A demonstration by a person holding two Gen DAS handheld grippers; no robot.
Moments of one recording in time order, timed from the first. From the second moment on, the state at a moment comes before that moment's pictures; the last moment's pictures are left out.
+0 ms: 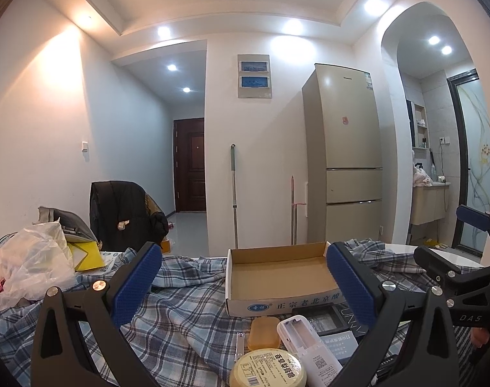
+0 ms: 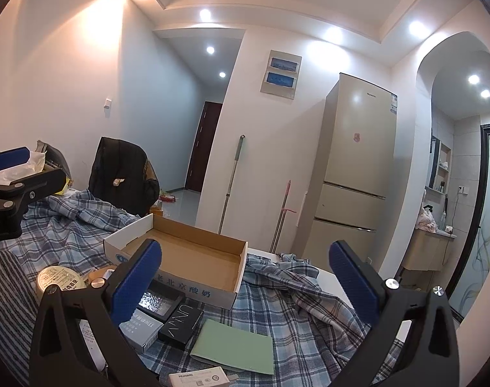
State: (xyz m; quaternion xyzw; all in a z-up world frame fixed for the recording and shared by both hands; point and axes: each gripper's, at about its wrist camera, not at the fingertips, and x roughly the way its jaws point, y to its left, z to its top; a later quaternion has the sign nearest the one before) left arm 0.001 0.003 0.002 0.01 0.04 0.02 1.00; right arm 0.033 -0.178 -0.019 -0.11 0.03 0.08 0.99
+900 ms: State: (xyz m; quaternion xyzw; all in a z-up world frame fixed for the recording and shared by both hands) left arm -0.001 0.004 -0.001 0.01 0.04 0.02 1.00; right arm 0.033 -0.179 -0.019 -0.11 0.03 0.07 0.99
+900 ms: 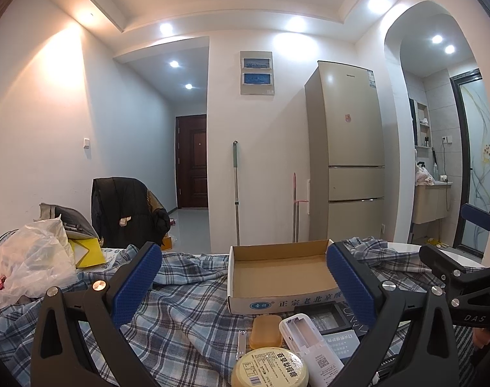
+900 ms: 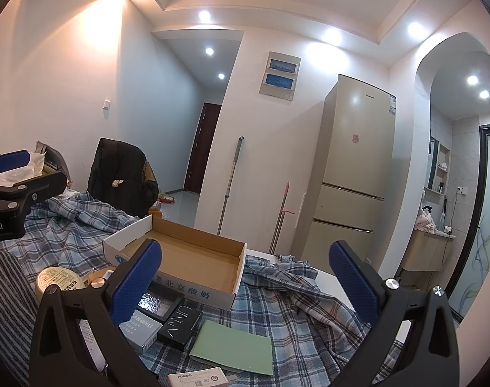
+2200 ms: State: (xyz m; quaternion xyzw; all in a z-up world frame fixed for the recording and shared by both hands) left arm -0.003 0.000 0.005 0.01 0.05 -0.02 1.00; right arm 0.046 -0.201 -0.018 -0.05 0.06 0.08 0.99
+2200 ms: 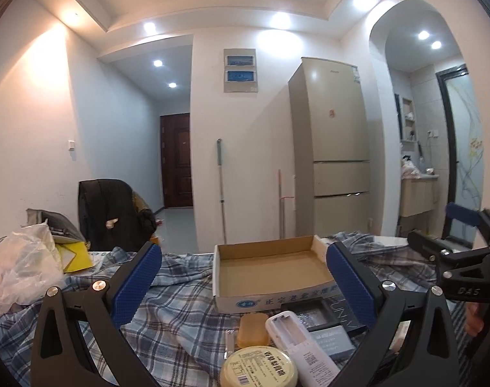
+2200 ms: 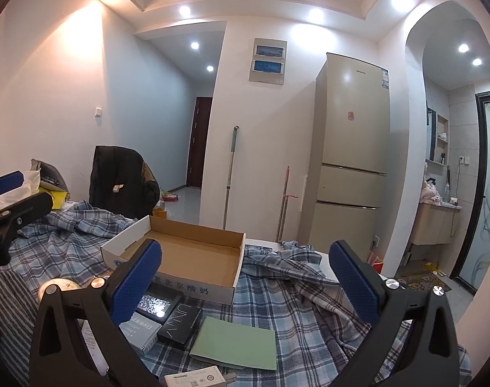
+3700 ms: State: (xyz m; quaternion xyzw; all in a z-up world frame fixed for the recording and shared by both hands) left arm 0.063 0.003 -0.050 -0.01 0.45 -0.02 0.89; right arm 0.039 -0.219 -0.005 0.01 0.11 0.13 0.99
